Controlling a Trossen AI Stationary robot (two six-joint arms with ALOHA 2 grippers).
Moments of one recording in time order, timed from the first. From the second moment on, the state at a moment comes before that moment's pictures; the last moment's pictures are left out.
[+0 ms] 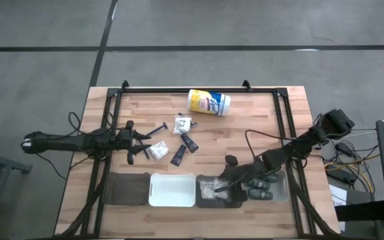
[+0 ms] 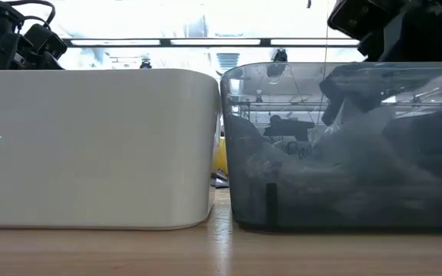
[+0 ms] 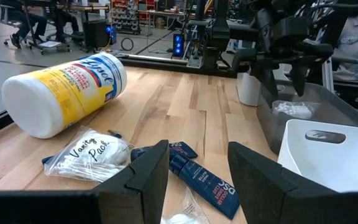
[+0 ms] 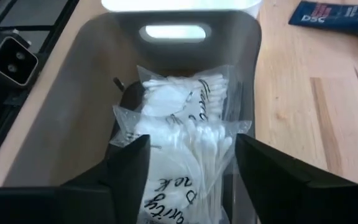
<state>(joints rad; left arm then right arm) -0.01 0.23 0.01 0.04 -0.13 -0.11 0.45 1.48 0.67 0.11 0.12 0.35</state>
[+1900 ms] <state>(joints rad) -0.01 0.23 0.01 0.04 -0.12 -0.11 -0.23 2.02 1.33 -0.09 -0.04 -0.13</state>
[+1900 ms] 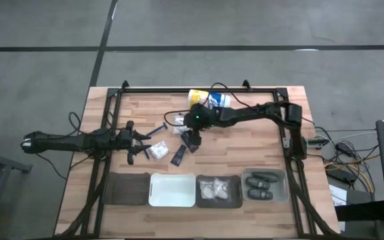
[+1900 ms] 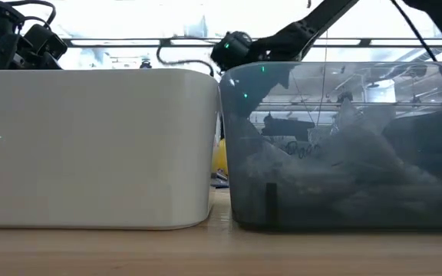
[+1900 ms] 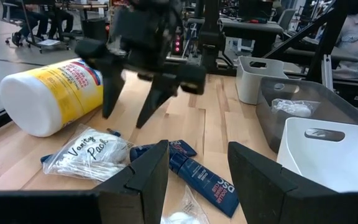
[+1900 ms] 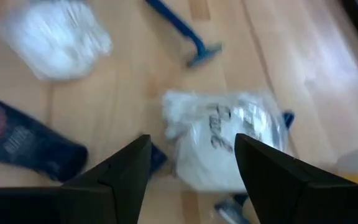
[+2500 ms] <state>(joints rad) -0.01 0.23 0.01 0.04 -0.12 -0.11 -0.27 2.09 1.38 -0.13 -0.03 -0.13</state>
